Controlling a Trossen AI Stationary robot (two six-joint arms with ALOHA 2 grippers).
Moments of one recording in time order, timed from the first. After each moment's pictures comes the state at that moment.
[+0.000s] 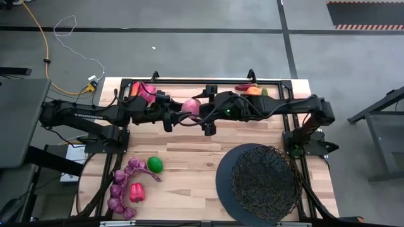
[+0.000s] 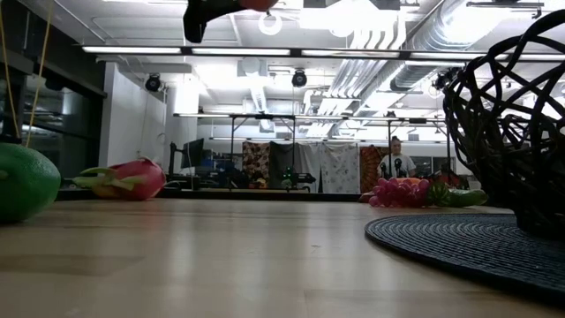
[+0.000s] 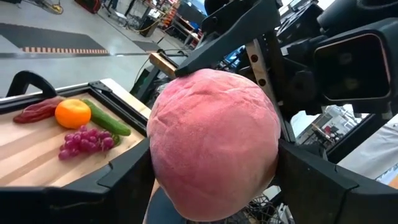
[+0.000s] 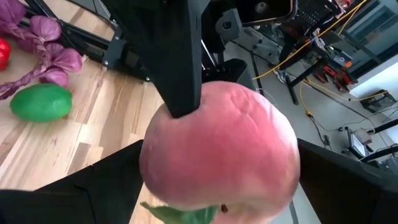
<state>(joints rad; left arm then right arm) 0.13 1.06 0.77 0.28 -0.15 -0.62 0.05 1.68 1.71 -0.47 0.31 -0.45</state>
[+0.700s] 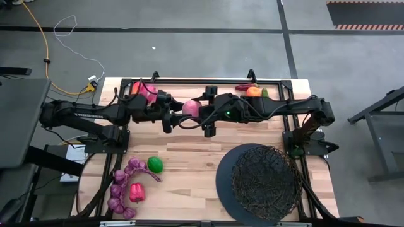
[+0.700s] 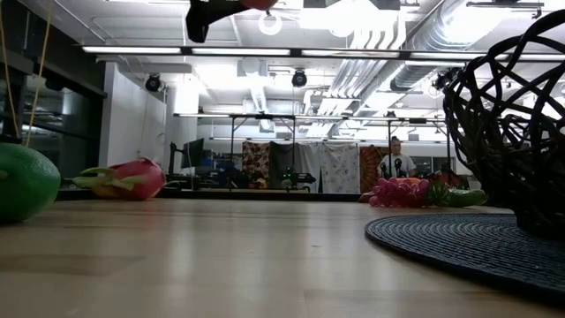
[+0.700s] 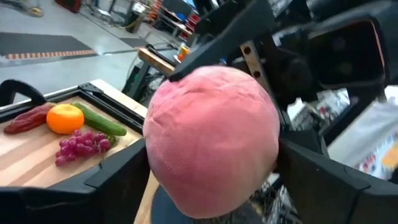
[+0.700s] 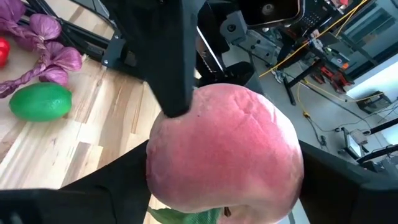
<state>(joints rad) 0.16 1.06 0.77 0.28 -0.04 -0.53 0.05 1.68 1.71 -0.47 0.34 -0.46</state>
